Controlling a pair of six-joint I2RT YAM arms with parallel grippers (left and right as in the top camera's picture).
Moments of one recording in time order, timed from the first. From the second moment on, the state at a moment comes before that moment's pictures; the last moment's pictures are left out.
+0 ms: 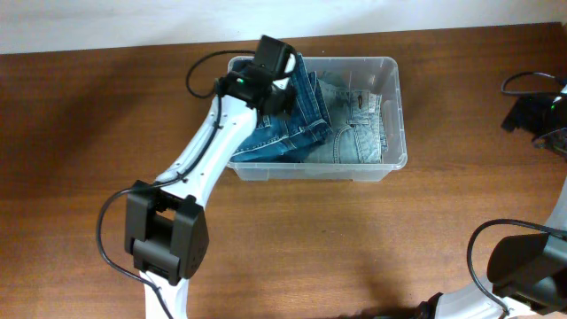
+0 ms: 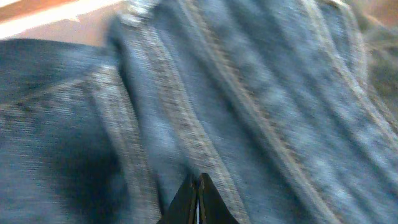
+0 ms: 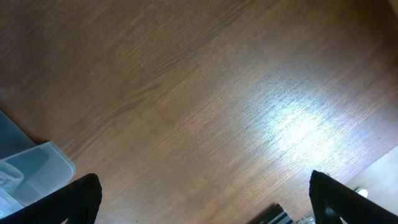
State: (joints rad) left arm -0.49 2.11 1.90 -0.78 -0.06 -0.07; right arm -0.50 1.77 1.98 -1.54 0.13 0.19
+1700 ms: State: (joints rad) left arm -0.42 1.78 2.07 -0.93 -0.12 -0.06; right arm -0.50 1.77 1.98 -1.54 0.13 0.19
